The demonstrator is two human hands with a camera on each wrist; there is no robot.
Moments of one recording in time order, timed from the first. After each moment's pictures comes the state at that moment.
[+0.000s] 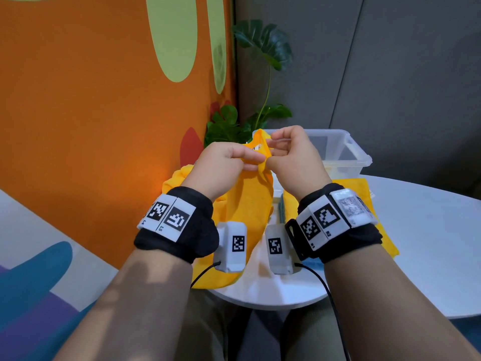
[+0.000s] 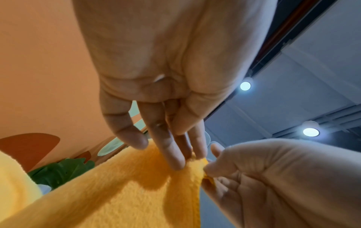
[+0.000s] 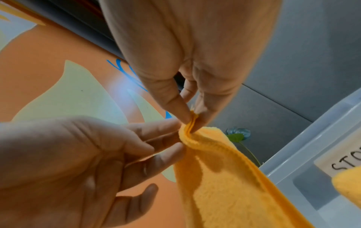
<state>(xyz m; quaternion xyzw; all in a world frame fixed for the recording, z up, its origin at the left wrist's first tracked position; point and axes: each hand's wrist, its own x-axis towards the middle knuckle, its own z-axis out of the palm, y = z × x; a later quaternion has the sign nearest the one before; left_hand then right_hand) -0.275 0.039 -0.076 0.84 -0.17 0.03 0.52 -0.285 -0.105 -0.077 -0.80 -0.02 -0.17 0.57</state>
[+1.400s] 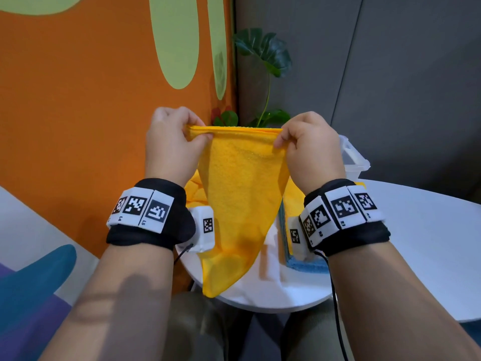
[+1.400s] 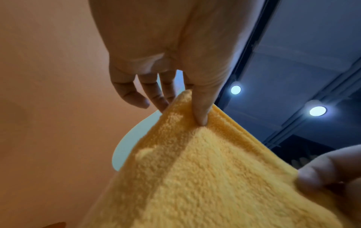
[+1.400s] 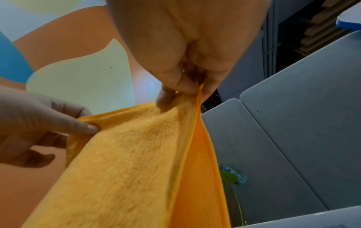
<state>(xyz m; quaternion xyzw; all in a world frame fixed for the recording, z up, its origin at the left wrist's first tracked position) -0.257 0.087 -0.053 0.86 -0.09 0.34 0.37 -0.287 -0.123 -0.061 -0.88 -0.06 -0.35 0.31</state>
